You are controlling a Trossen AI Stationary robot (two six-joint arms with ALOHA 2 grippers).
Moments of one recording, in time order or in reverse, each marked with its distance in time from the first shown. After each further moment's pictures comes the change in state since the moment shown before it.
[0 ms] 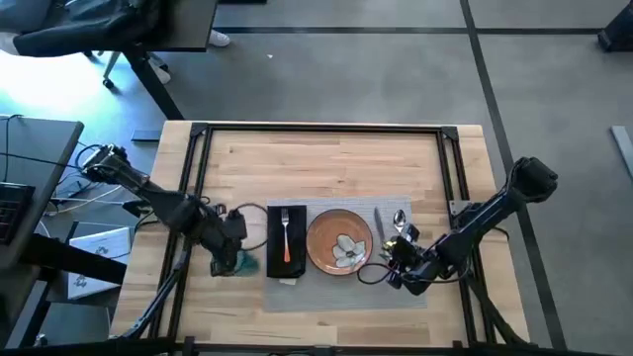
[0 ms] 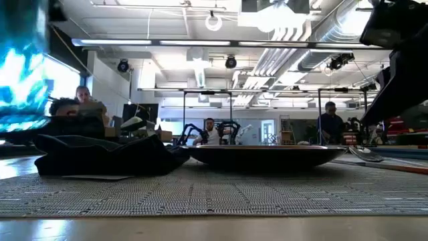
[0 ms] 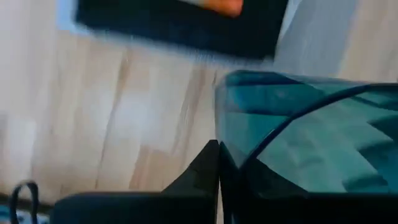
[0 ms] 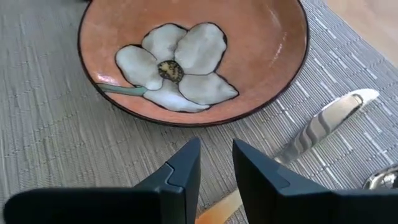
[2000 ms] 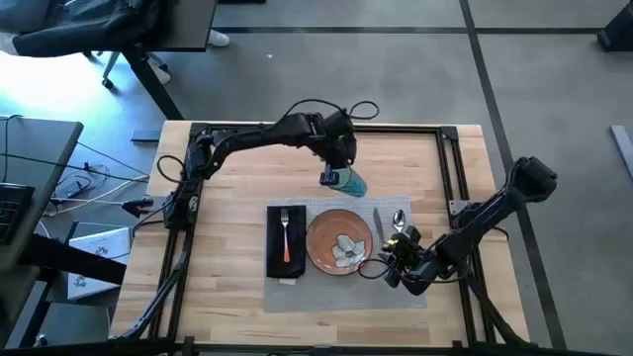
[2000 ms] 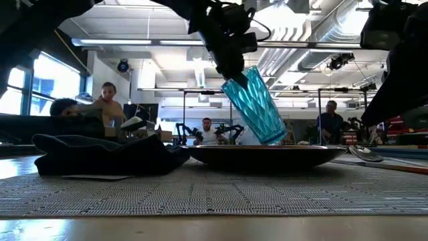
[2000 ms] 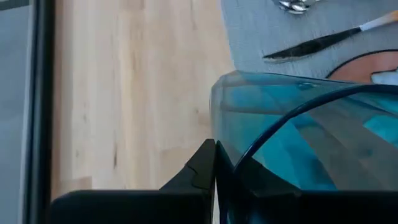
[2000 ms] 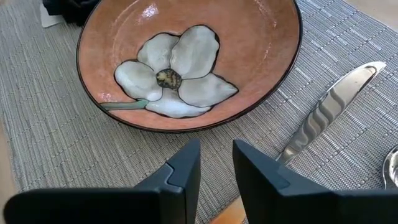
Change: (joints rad) left arm 0.828 0.884 0.785 0.395 0.266 1.213; right arm 0.001 0.000 0.000 -0.001 -0.004 0.186
